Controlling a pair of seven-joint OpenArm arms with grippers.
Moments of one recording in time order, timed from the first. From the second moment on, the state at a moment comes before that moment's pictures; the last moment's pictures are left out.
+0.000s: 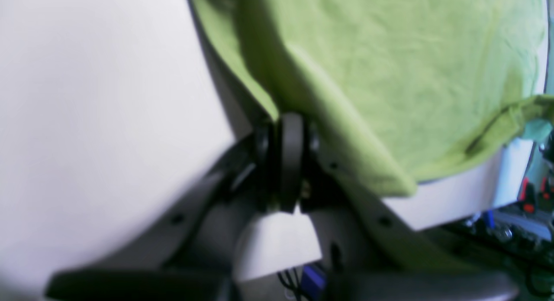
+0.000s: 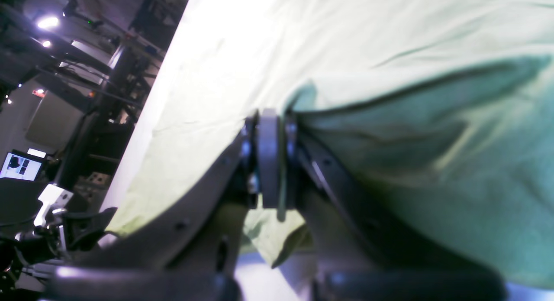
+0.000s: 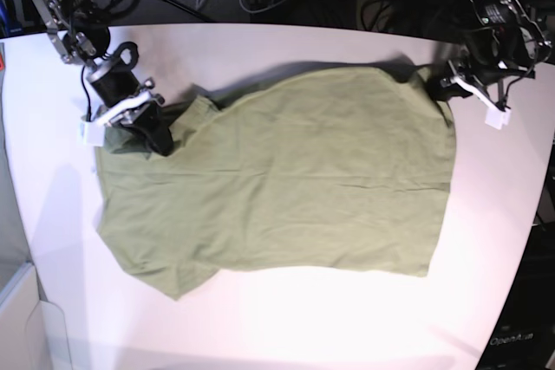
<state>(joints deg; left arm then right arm) 5.6 -6.8 -47.9 78.7 -45.3 -39.3 78.3 -15.6 31.4 -17.4 83.5 65.2 21.8 3.7</state>
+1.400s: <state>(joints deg) 6.1 -13.5 -50.2 78.1 -48.4 -39.1 81.0 -7.7 30.3 -17.6 78.1 65.0 21.6 -1.7</state>
